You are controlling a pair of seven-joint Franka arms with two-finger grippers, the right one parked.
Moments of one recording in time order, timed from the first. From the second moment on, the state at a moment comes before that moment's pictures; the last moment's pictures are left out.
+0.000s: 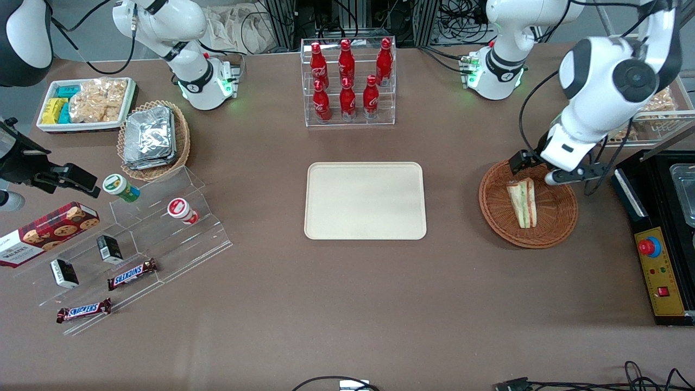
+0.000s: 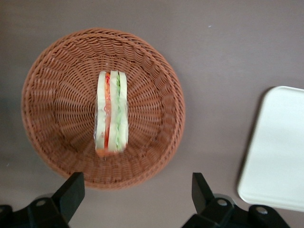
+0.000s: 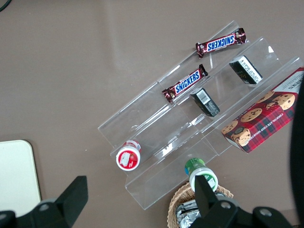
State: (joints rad) arm -0.03 -0.16 -0.10 -2.37 -0.03 2.19 -0.26
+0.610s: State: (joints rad) arm -0.03 0.08 0.04 -2.48 0.05 2.57 -0.07
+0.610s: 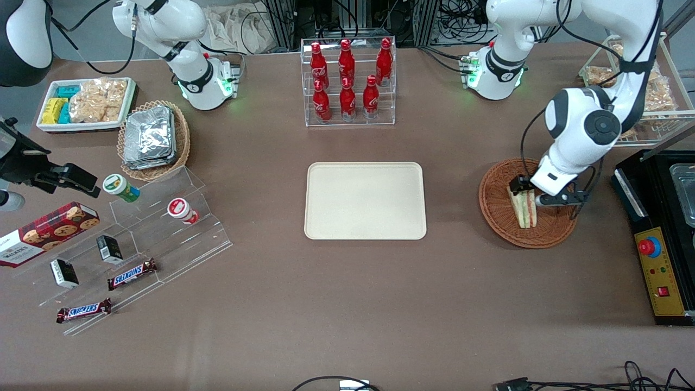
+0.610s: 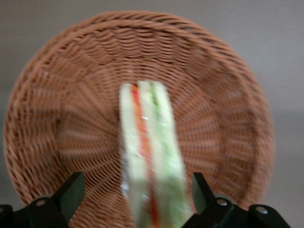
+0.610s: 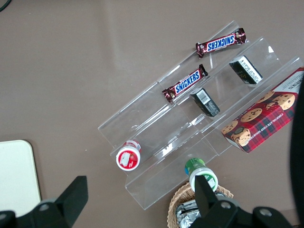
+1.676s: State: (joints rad) arm -0.03 0.18 0.07 -2.47 0.05 2.66 -0.05
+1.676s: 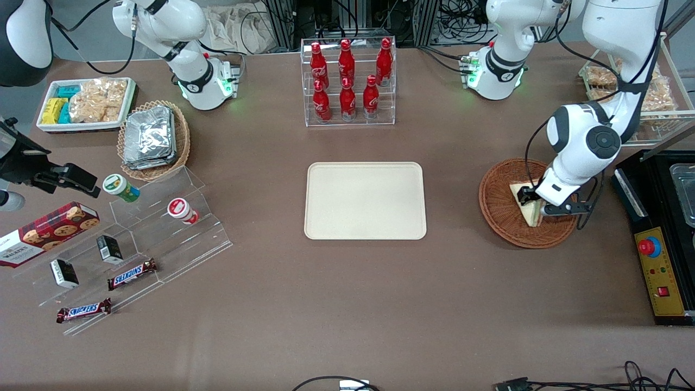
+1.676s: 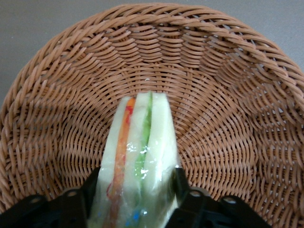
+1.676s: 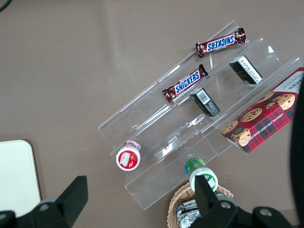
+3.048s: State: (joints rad) arm -0.05 0.04 -0.07 -1.62 0.02 1.41 -0.09
